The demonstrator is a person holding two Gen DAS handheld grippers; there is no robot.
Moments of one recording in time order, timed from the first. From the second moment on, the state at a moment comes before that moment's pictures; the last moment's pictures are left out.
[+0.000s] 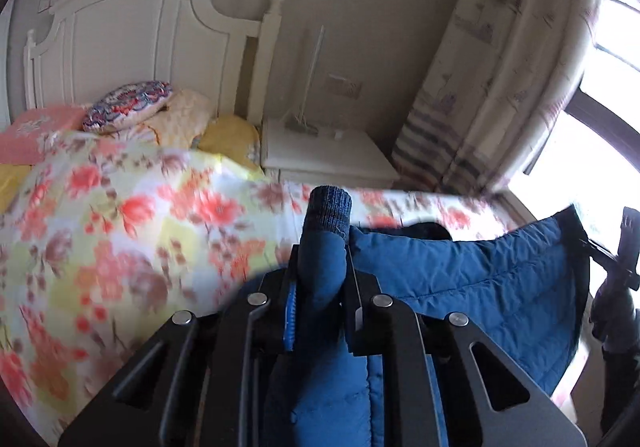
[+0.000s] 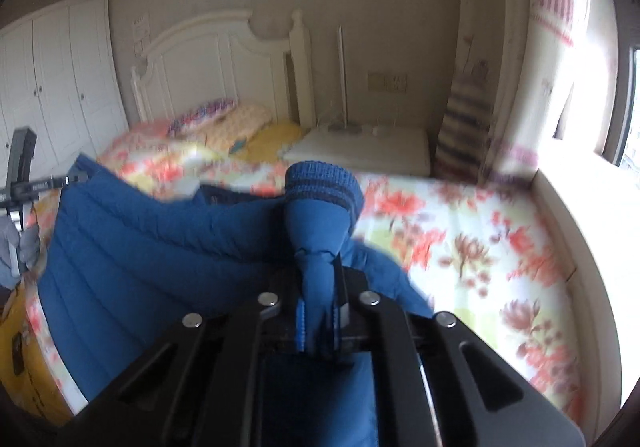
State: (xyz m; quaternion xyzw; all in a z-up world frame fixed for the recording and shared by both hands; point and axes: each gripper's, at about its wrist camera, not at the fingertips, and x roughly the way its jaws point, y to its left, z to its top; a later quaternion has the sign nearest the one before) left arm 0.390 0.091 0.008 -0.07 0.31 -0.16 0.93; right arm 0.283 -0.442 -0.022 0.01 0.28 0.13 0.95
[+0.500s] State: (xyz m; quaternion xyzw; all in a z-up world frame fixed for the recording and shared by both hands) left arm 0.531 0.034 -0.109 0.00 0.45 -0.03 0.89; right arm 0.431 -0.466 -0.126 0.14 0.43 0.03 0.89
